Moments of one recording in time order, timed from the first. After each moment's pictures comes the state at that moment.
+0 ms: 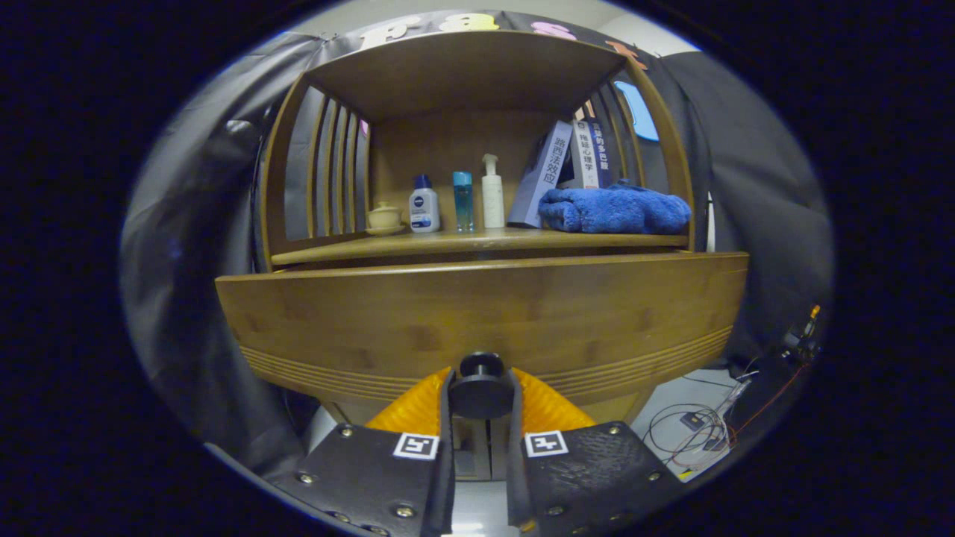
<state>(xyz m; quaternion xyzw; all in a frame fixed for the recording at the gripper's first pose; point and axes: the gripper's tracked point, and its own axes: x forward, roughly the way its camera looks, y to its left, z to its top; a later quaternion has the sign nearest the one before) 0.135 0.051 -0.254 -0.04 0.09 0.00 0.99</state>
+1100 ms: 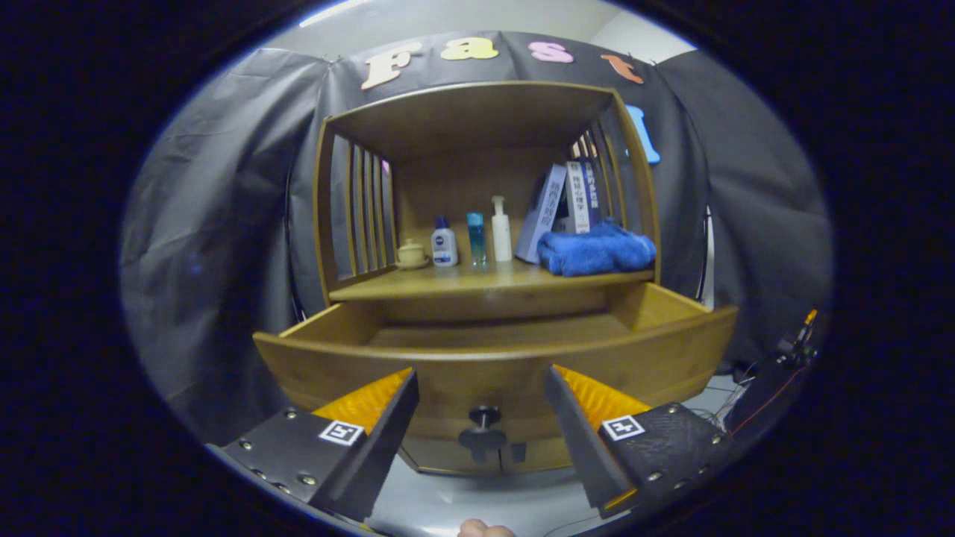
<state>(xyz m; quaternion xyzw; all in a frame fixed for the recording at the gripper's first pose) 0.069 0.047 -0.169 -0.03 0.07 0.02 1.00</state>
